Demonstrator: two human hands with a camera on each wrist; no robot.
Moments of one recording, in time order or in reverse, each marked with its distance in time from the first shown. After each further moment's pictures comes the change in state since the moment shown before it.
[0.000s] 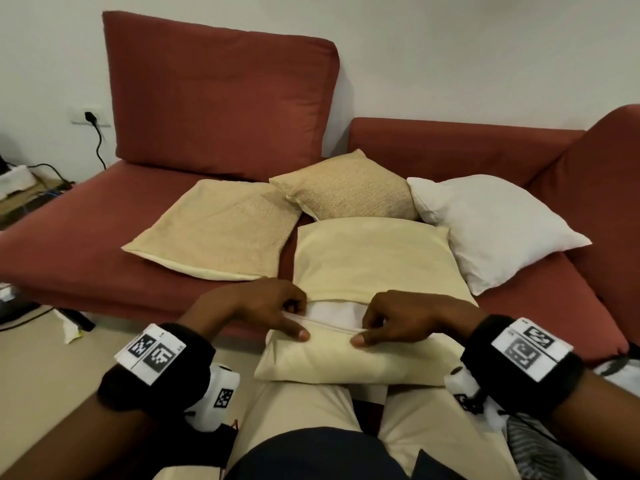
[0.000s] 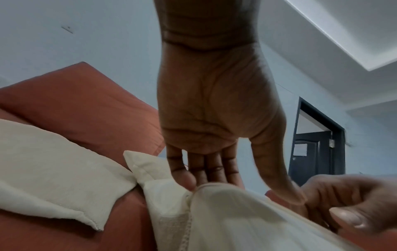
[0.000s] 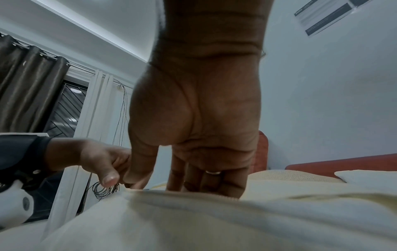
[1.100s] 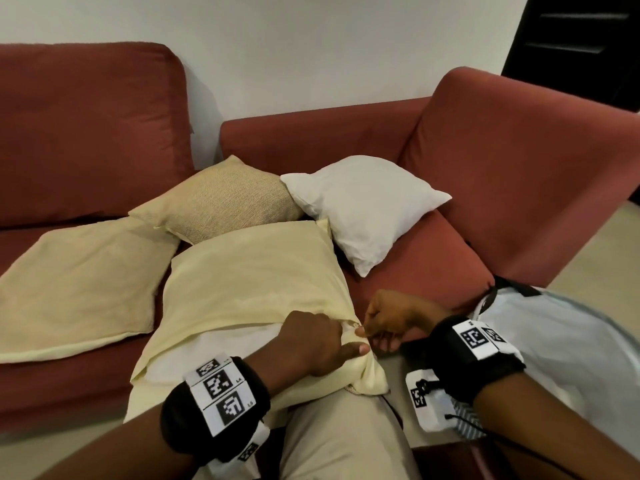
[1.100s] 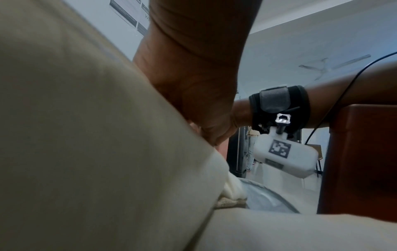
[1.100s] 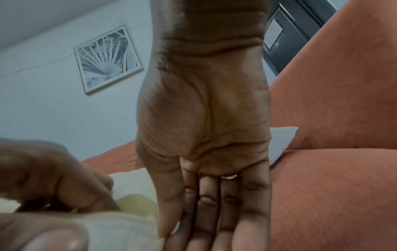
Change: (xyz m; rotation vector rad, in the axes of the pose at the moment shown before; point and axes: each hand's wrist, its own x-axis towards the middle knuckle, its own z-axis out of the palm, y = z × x) left_hand 0.151 0.207 0.091 0.587 0.016 0.081; right_hand -0.087 0.178 0.046 0.753 0.128 0.482
